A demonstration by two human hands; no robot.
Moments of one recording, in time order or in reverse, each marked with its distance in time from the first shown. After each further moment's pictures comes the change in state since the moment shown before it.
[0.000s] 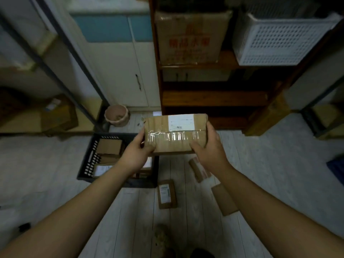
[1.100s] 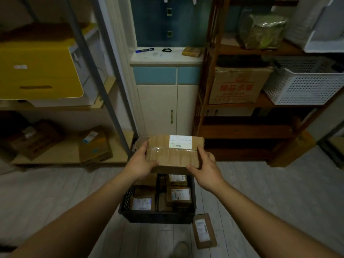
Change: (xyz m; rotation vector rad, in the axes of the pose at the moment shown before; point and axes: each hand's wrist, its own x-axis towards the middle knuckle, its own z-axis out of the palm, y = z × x) left_hand -0.002 -0.023 -0.281 0.259 0.061 -0.053; right_hand -0.019 -0.176 0.223 -0.160 -0.112 -0.046
